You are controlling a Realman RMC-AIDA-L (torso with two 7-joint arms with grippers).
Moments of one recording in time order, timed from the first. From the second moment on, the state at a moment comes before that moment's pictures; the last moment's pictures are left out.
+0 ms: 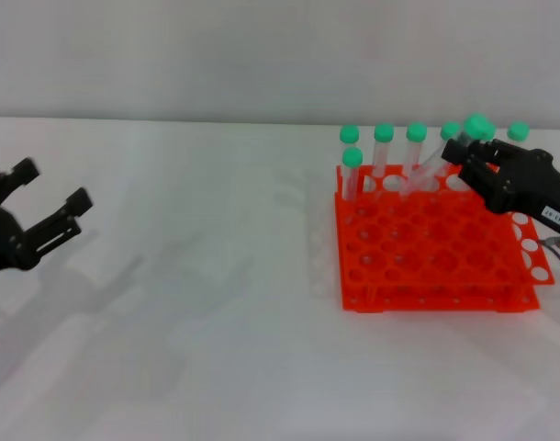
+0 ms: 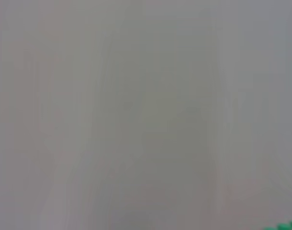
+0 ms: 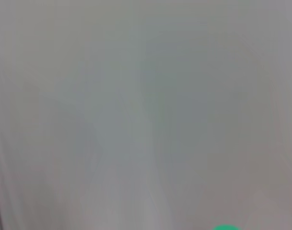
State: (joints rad) left arm -0.47 -2.08 2.85 -0.54 -0.93 1.72 -0.89; right arm 0.58 2.02 -1.04 -0.28 -1.07 -1.32 0.99
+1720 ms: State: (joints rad) left arm -0.33 -2.08 2.84 -0.24 -1.03 1.60 -0.68; right arm 0.69 2.03 -1.21 -0.29 -1.01 -1.07 0.93
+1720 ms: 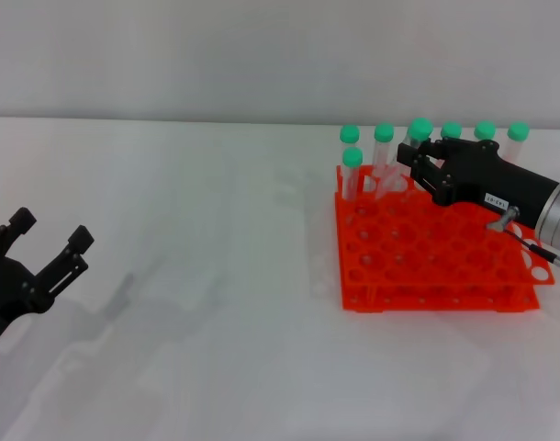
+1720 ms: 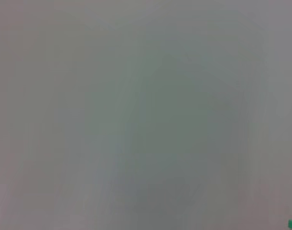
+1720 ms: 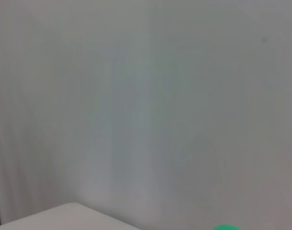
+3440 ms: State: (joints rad) left arm -0.33 -2.08 2.84 -0.23 -1.03 1.60 -0.68; right arm 0.76 2.03 -1.41 -0.31 -0.99 -0.92 0.91
